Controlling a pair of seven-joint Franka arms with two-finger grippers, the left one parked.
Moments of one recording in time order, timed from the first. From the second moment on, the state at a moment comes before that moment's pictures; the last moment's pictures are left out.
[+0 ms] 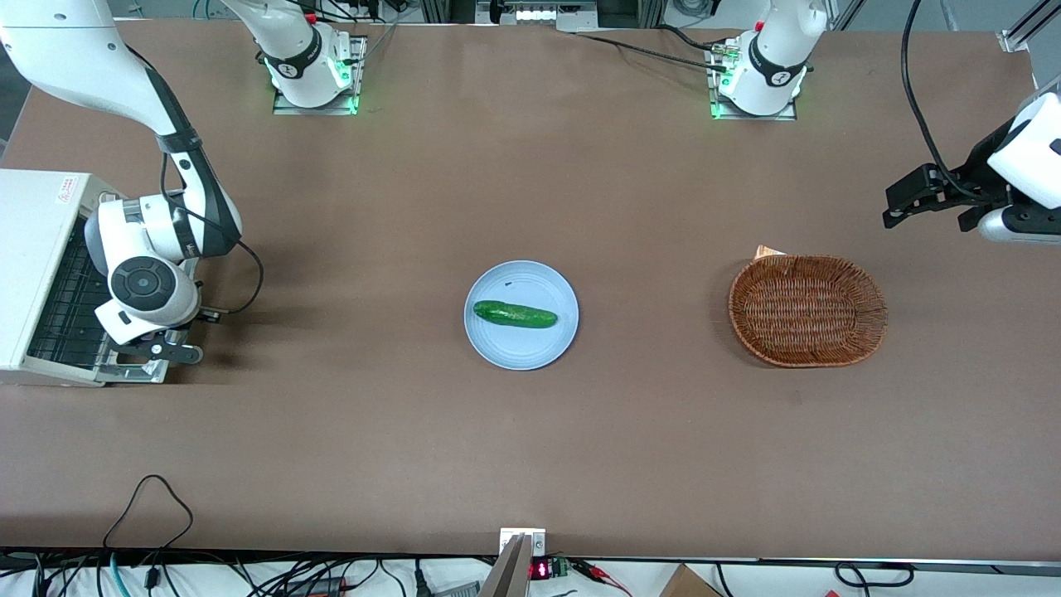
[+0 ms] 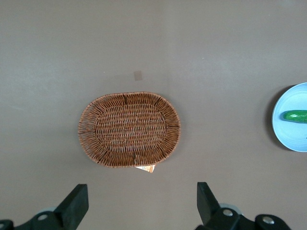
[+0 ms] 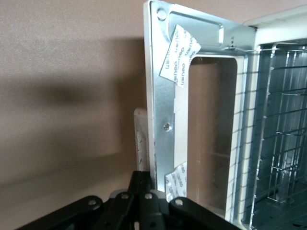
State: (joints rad) arm -0.12 0.52 0.09 -1.87 -0.63 2.16 0.49
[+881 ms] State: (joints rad) arm -0.13 0.59 0.08 -1.89 -0.63 2.21 0.50
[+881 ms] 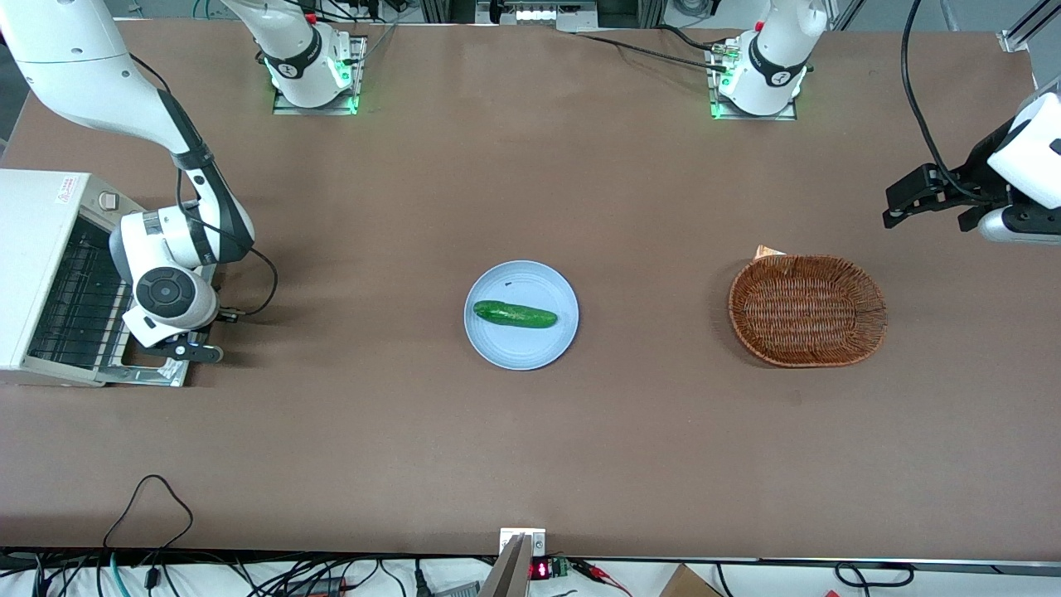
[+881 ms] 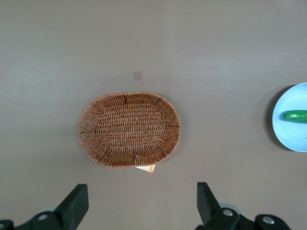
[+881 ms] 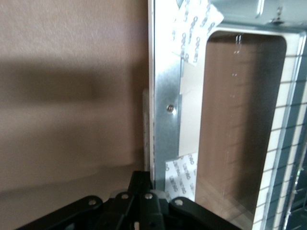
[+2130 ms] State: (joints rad) arm -0.14 0.37 0.17 -1.90 -0.25 2.12 0.30
